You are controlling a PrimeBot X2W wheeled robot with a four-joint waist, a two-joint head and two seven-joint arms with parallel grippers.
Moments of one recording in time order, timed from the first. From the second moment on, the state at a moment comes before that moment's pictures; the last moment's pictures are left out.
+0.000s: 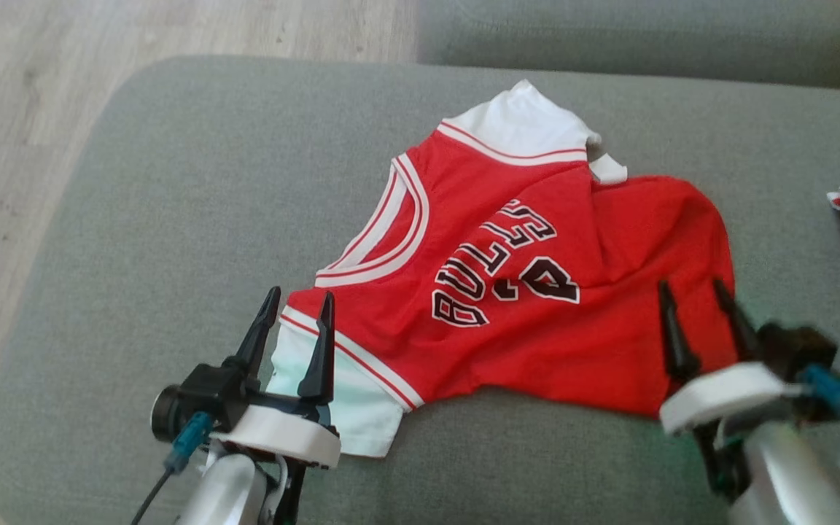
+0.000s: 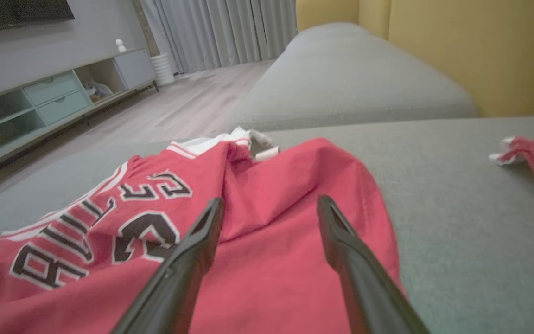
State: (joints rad) left arm -0.20 0.05 -0.32 0.39 -0.31 -0.06 -0.25; right arm -0.19 -0.09 0.05 0.51 0.20 0.13 -0.24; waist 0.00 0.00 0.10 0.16
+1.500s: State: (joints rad) left arm -0.31 0.05 -0.39 0.38 -0.35 -0.06 -0.25; right arm -0.95 -0.29 -0.38 0.92 -0.35 0.13 -0.01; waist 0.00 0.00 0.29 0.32
